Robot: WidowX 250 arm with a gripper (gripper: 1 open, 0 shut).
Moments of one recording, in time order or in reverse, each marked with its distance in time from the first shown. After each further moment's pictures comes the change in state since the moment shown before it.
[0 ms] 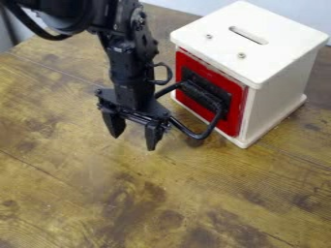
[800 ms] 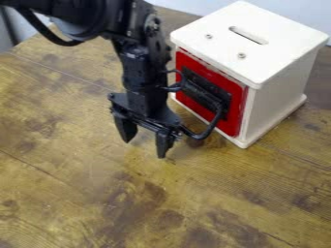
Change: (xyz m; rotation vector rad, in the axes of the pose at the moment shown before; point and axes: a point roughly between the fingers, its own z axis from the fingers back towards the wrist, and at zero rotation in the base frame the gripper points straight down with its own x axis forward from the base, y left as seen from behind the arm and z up) arm -0.003 -0.027 0.000 -0.009 0.001 -0.096
